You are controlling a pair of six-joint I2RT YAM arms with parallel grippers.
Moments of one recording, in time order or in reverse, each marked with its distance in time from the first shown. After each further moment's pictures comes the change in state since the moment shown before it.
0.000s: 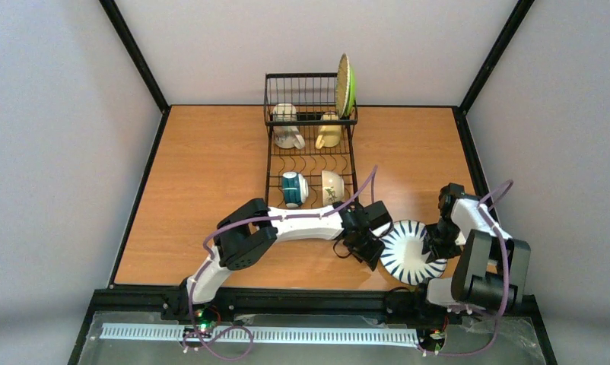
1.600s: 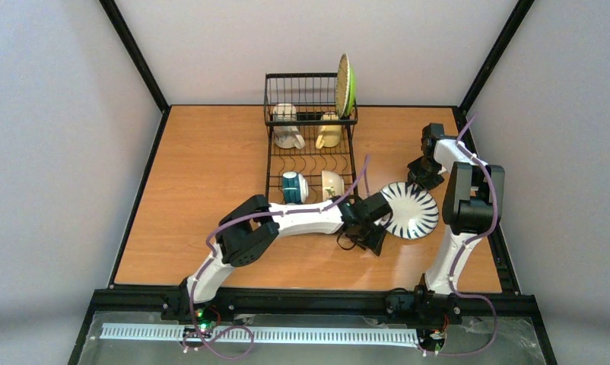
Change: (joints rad) left arm 0.040 0.047 0.072 0.050 -0.118 -0.110; right arm 0.161 0.624 0.720 0.153 -0.072 -0.238
